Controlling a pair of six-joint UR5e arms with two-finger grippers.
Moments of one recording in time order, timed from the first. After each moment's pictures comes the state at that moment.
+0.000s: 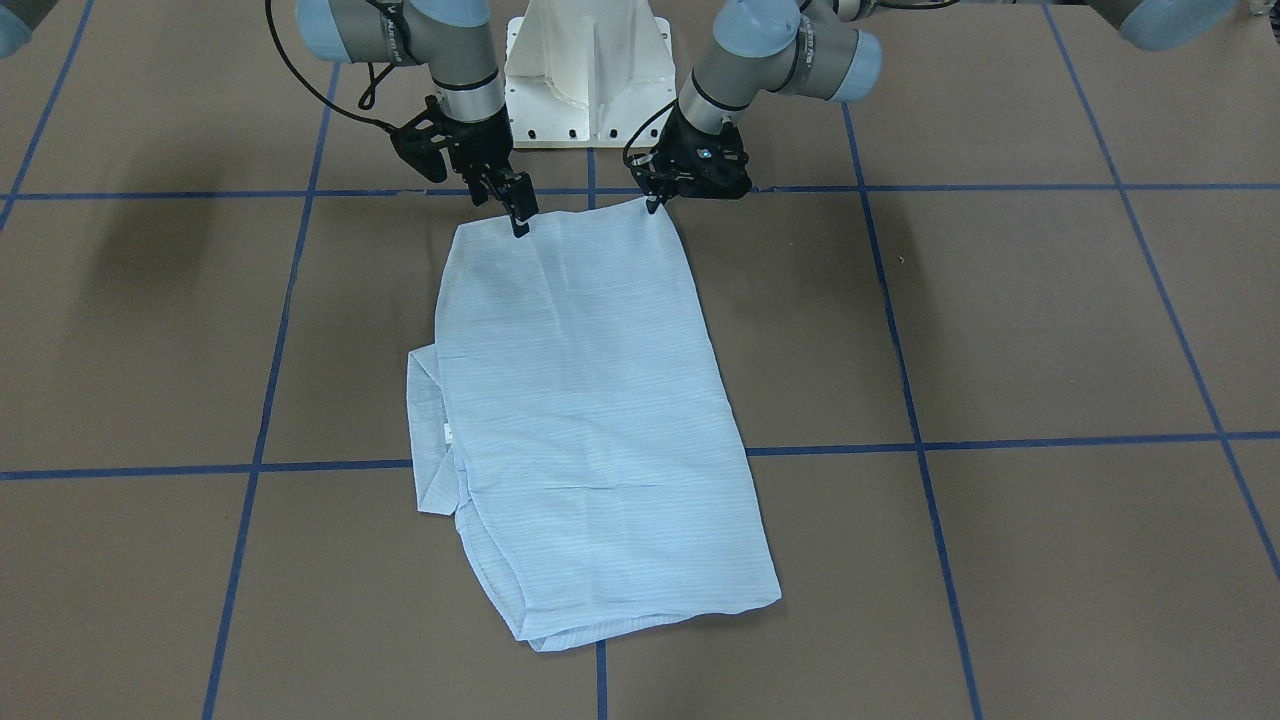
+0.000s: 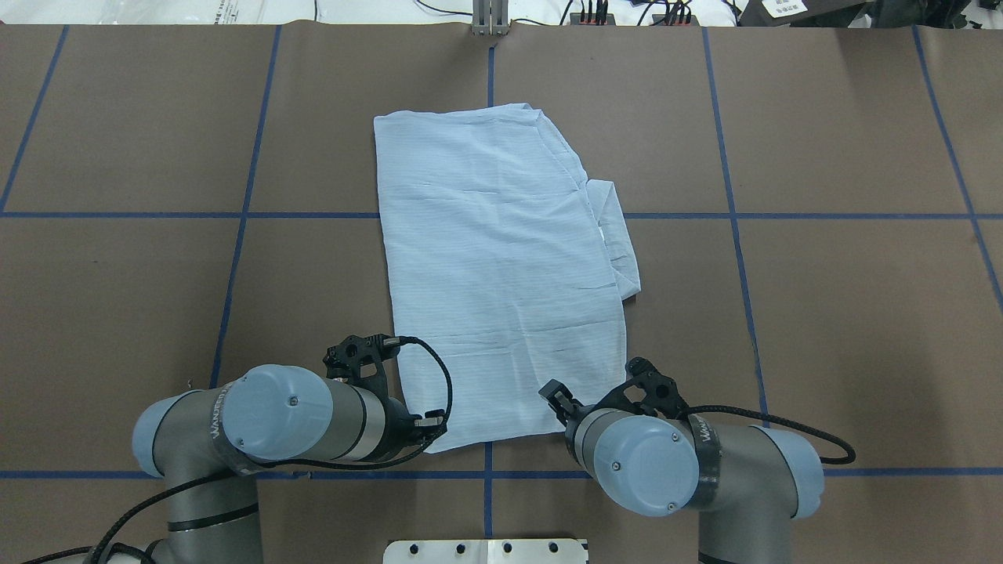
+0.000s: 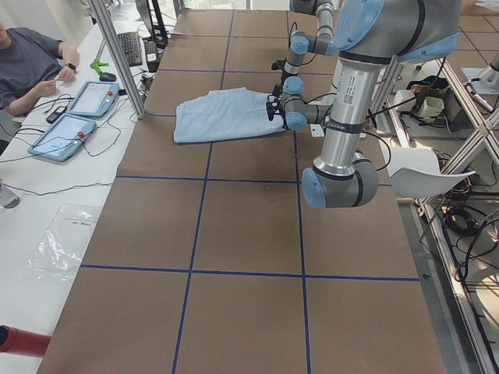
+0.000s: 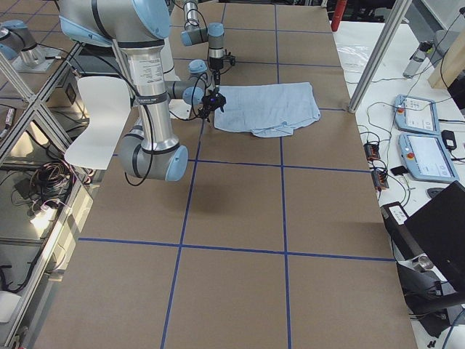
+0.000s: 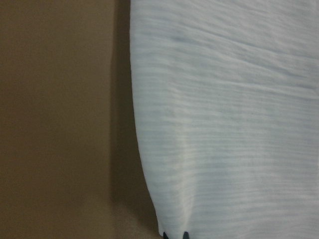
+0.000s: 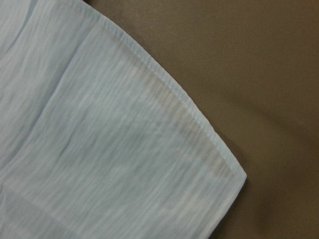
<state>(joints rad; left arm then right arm) -0.26 -1.97 -1.83 -2.01 -1.77 -1.62 0.16 -1.19 1.91 -1.45 1.47 2.32</state>
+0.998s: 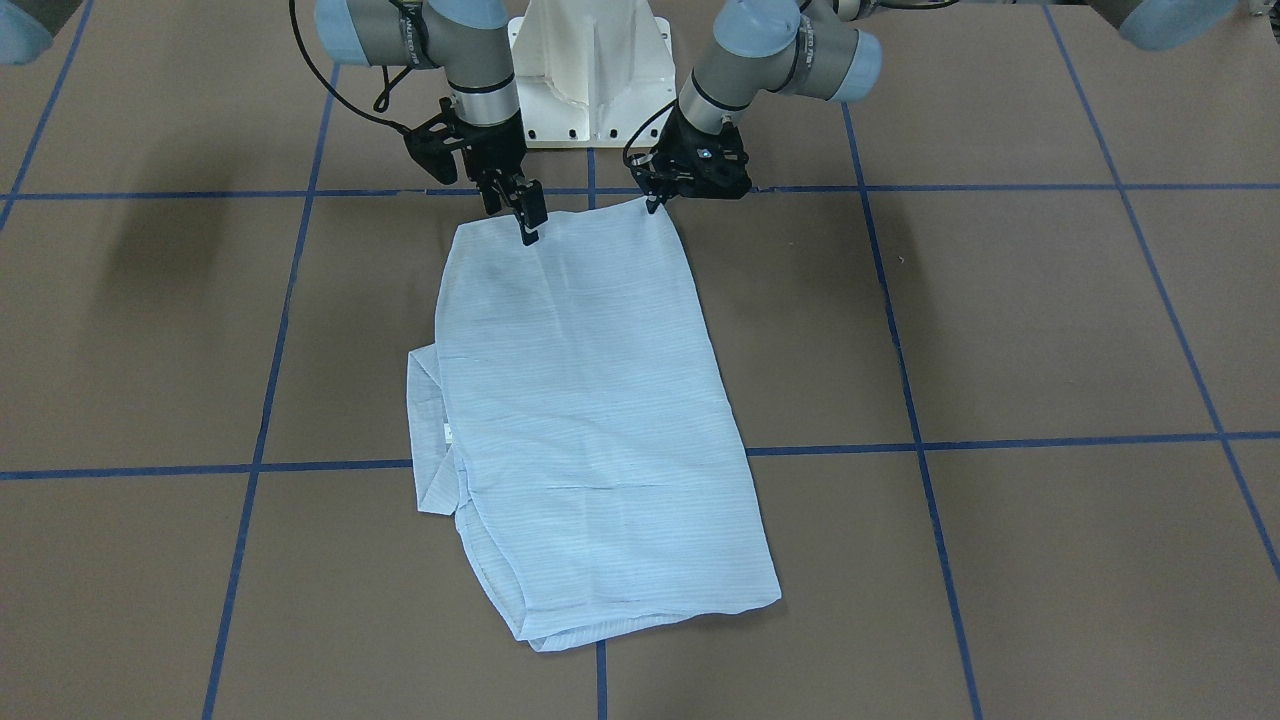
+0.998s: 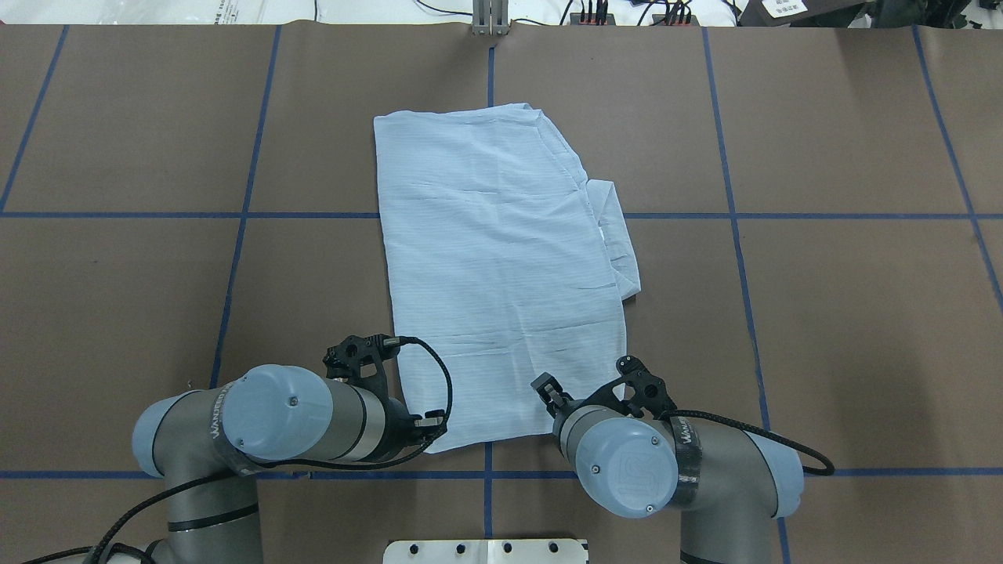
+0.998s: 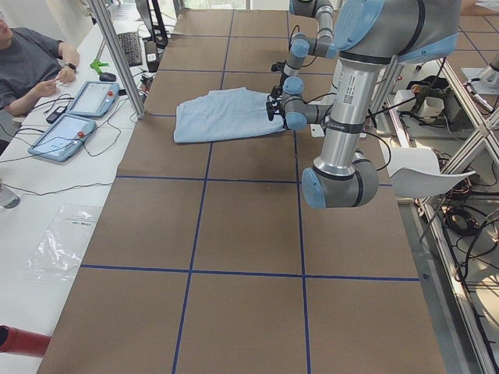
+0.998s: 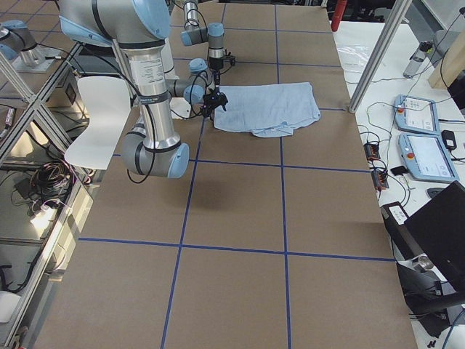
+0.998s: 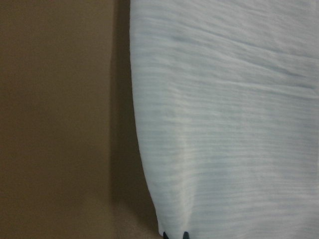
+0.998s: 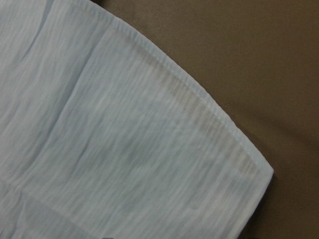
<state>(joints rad) -0.26 -1.97 -1.83 -2.01 -1.77 -1.62 0.16 -1.16 1.87 -1.45 1.43 2.36</state>
